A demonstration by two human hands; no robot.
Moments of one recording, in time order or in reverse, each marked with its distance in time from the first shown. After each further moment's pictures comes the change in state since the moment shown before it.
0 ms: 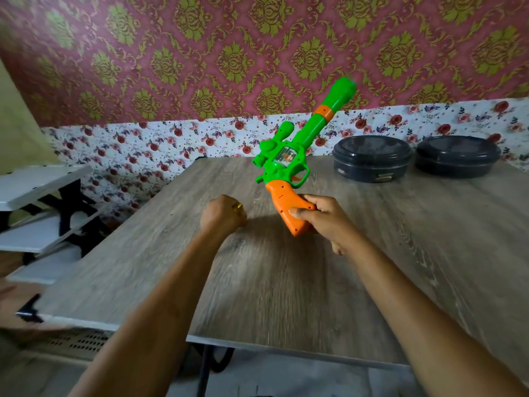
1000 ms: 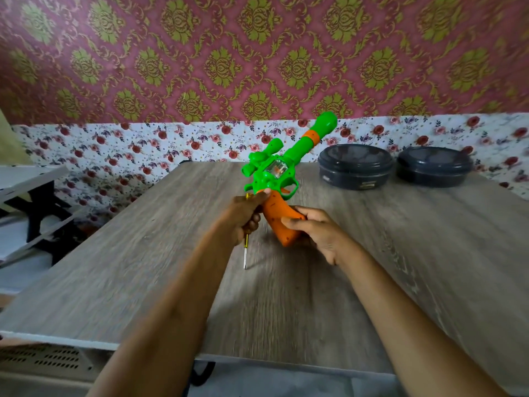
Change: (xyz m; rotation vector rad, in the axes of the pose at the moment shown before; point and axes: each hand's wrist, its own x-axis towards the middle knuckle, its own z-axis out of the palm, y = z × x) left_hand -0.011 0.050 0.031 -0.874 -0.278 -0.115; right_hand 0.007 0.016 -0.013 0.141 -0.117 0.104
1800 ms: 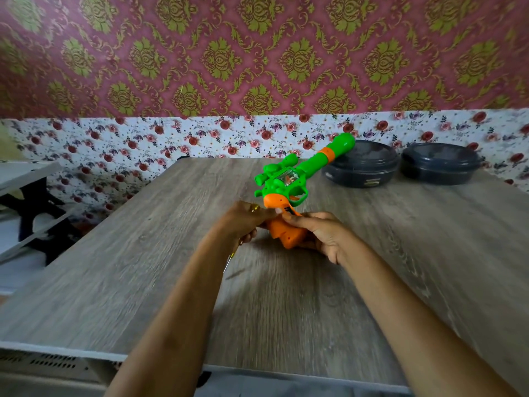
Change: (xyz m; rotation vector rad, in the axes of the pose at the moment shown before) left_hand -0.006 -0.007 -0.015 0.465 -0.069 0.059; right_hand 0.015 0.009 0.001 0.202 0.113 0.201
